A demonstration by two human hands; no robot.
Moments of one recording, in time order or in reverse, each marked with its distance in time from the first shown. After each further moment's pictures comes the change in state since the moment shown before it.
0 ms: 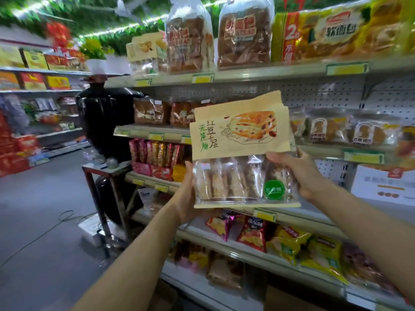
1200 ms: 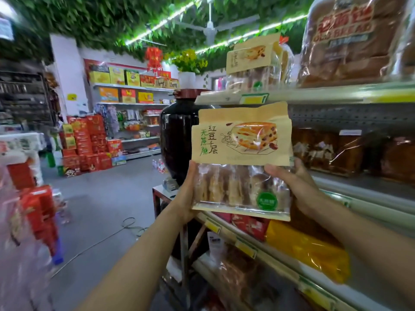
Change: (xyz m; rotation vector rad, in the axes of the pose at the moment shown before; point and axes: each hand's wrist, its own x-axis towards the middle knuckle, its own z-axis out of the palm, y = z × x) left_hand 0.116 0.185 -0.365 -0.043 0.307 0.397; right_hand 0.289 0.094 0.368 0.048 -0.285 -0.082
